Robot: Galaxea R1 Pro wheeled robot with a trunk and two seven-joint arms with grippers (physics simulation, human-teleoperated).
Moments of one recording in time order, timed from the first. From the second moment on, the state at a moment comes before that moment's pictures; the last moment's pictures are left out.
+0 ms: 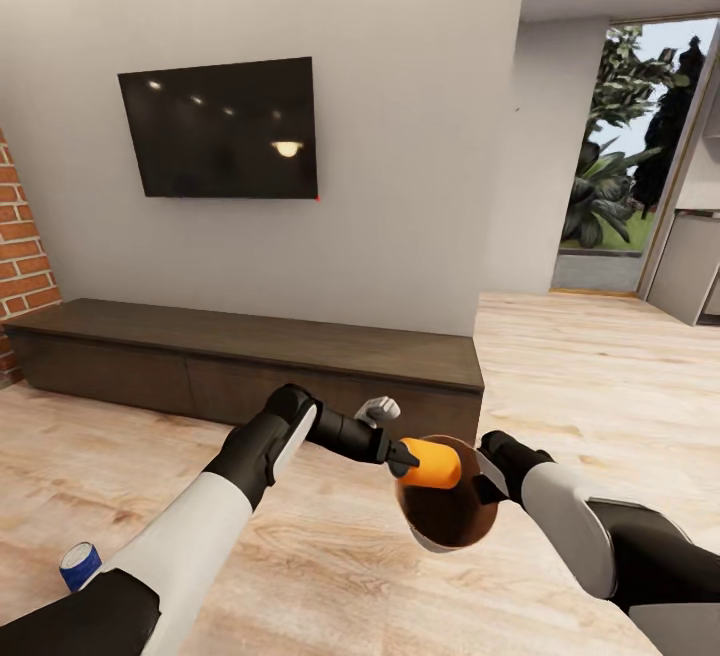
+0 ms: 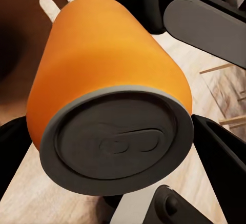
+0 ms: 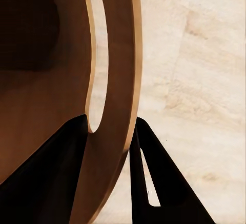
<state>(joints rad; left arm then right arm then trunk) -0.87 -0.15 -0.34 -0.79 0.11 1.05 -0.96 -1.03 0.00 -0.13 -0.02 0.33 0.70 -0.14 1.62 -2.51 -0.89</state>
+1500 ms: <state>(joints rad) -0.88 -0.06 -0.33 -0.90 0.10 1.05 -0.92 -1.02 -0.05 -0.12 -0.03 0.34 0.71 -0.14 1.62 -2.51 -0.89</state>
